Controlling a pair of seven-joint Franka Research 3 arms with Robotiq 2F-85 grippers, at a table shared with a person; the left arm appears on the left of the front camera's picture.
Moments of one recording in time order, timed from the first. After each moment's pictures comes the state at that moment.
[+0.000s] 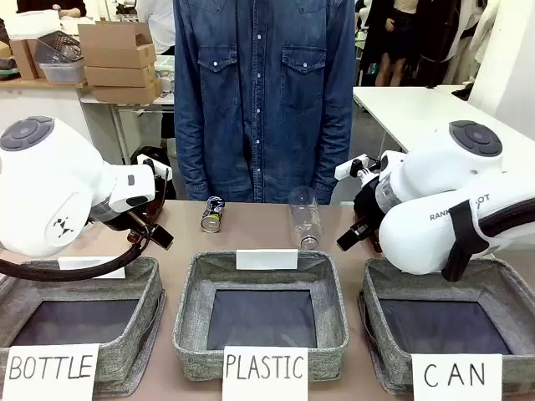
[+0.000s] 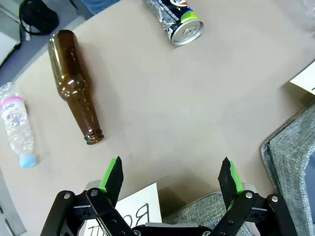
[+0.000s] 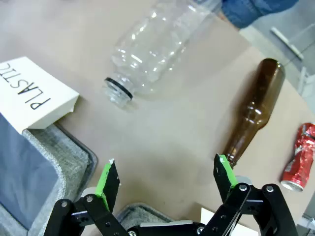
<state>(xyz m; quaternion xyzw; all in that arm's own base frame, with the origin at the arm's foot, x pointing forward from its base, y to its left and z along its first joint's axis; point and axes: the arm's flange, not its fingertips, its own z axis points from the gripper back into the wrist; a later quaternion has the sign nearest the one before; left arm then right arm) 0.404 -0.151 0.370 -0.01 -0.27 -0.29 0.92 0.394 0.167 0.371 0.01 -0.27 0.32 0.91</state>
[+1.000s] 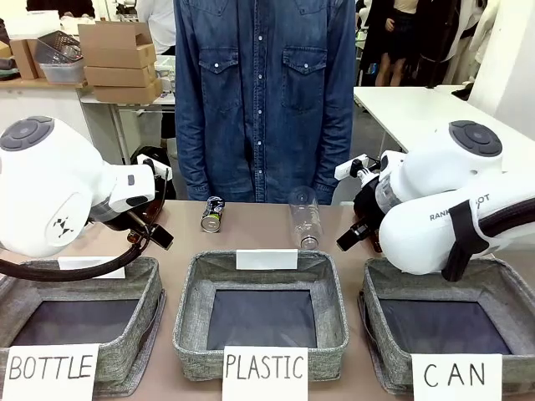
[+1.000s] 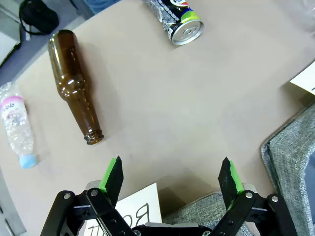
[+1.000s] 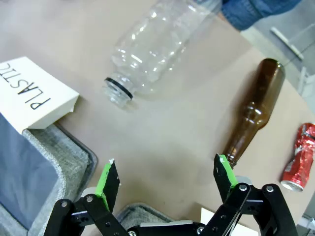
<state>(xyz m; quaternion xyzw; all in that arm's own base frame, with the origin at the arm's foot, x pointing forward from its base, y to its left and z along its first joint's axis) 0.404 -0.151 0.370 -0.01 -0.27 -0.29 0.92 0.394 0.167 0.371 0.01 -0.27 0.32 0.91</state>
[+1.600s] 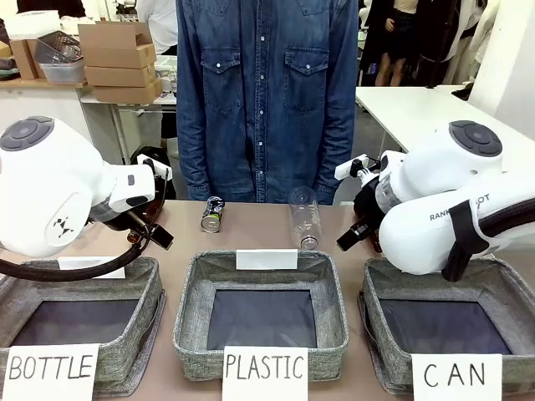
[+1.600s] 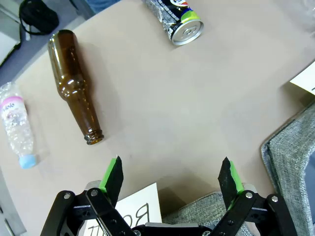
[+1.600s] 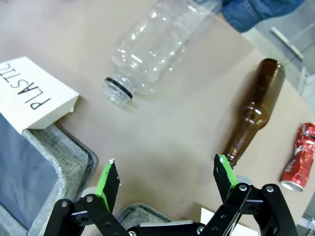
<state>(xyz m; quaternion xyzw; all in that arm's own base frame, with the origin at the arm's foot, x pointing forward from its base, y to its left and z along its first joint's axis) 0.404 -0.151 0.370 -0.01 -0.27 -0.29 0.92 0.394 0.167 0.371 0.01 -0.27 0.32 0.91</state>
